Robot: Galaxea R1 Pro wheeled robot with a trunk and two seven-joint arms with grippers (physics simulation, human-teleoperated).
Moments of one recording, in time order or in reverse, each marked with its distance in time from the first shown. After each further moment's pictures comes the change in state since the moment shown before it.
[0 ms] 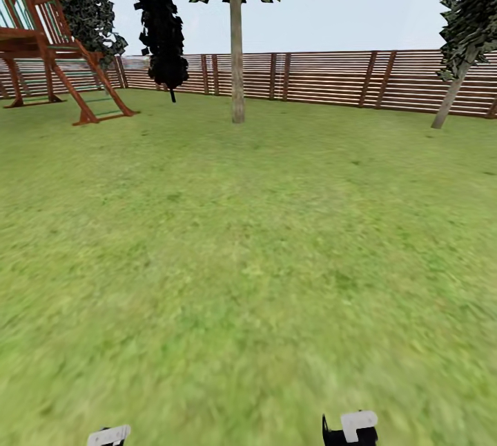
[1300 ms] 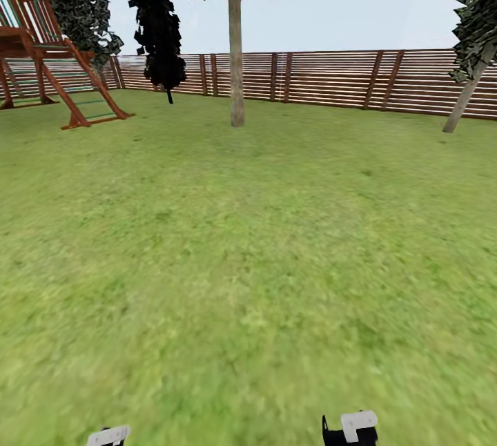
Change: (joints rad) left arm 0.000 0.000 0.000 0.000 0.000 0.000 0.000; right arm 0.000 0.000 0.000 0.000 0.000 0.000 0.000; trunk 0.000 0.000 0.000
